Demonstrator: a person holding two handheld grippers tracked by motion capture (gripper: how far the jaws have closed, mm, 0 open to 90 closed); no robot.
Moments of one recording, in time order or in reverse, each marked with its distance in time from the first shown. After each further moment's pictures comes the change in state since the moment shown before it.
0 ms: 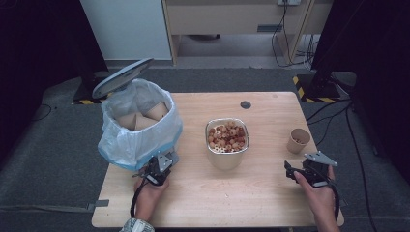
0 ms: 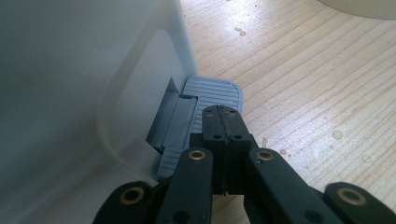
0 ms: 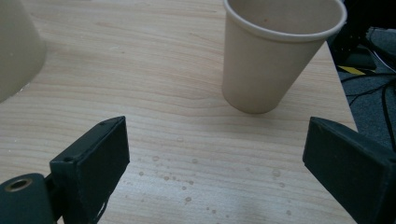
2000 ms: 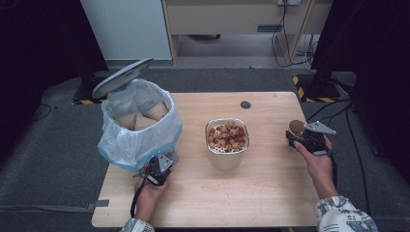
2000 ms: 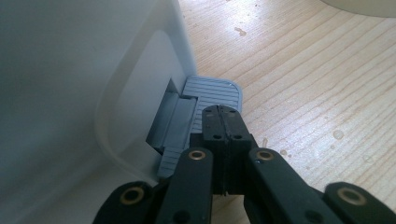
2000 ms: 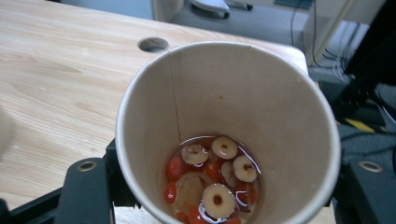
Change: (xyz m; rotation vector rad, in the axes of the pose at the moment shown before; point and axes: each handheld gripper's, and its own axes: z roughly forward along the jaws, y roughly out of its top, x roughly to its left) left arm -0.001 0.000 0.000 0.002 0.008 0.012; right arm -0.028 0.075 0.052 -0.122 0.066 -0.091
